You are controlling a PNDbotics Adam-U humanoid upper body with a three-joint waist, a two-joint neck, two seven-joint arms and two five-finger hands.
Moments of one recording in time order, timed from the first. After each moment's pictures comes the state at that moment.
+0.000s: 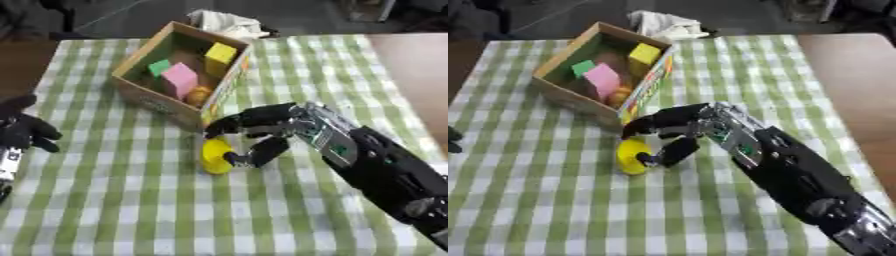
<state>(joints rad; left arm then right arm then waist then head) -0.12 0.20 -0.09 -1.98 -0.07 -0.06 -0.23 -0.57 -0.48 0.49 -1.42 0.60 -0.41 0.63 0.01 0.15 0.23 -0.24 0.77</state>
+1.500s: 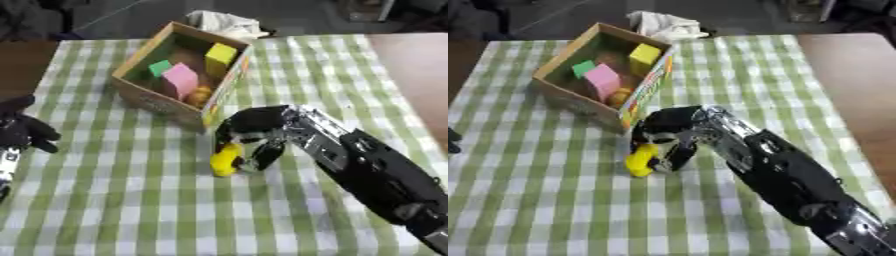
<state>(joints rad) -0.12 0.20 -0.09 -1.98 -0.07 -0.06 -0.23 -0.57 -0.46 0.48 -1.42 0.74 -0.47 0.45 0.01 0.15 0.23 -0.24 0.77</state>
